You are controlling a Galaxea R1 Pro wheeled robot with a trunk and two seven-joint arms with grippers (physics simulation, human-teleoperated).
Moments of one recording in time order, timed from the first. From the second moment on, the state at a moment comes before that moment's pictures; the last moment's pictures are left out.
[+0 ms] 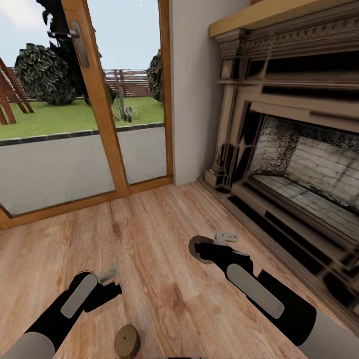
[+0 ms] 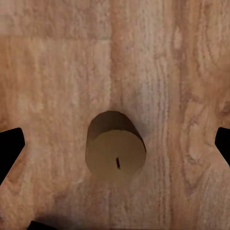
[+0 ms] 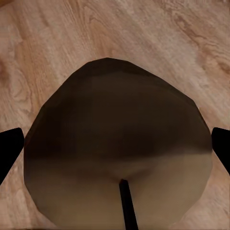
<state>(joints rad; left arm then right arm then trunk) -0.51 0.21 -0.24 -0.92 1.10 0.77 0.65 -0.66 -0.26 0.83 -1.51 -1.22 0.44 -0.87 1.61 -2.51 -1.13</state>
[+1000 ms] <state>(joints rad) -0.52 0.21 -0.40 -0.85 1.10 0.54 0.63 -0.66 -0.32 0.83 -1.54 -1.29 0.44 -0.36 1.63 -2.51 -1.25</state>
